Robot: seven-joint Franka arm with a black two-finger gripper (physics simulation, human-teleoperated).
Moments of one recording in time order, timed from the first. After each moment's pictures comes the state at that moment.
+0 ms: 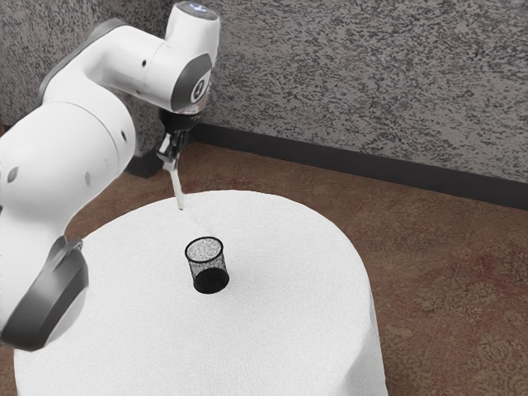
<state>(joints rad) -1.17 0.63 1.42 -1.58 -0.21 1.74 -1.58</state>
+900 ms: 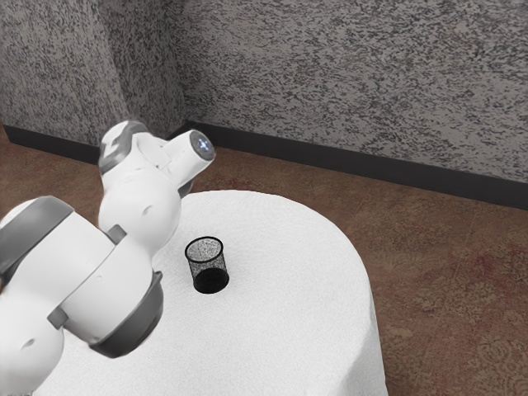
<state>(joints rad) -0.89 0.97 1.23 -1.82 0.08 2.30 -1.51</state>
